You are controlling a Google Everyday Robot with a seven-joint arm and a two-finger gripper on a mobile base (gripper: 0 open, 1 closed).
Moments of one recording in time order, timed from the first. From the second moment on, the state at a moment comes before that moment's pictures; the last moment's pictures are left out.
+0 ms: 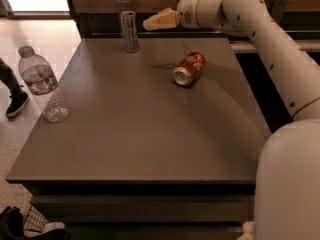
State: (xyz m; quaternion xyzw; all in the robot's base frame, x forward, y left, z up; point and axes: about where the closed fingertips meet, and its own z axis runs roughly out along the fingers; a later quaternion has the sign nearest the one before) arm 0.837 -0.027 0.967 -0.38 0.68 0.21 0.60
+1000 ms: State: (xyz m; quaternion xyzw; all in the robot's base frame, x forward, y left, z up) arm 0.900 0.051 0.927 -0.35 0.66 0.26 0.61
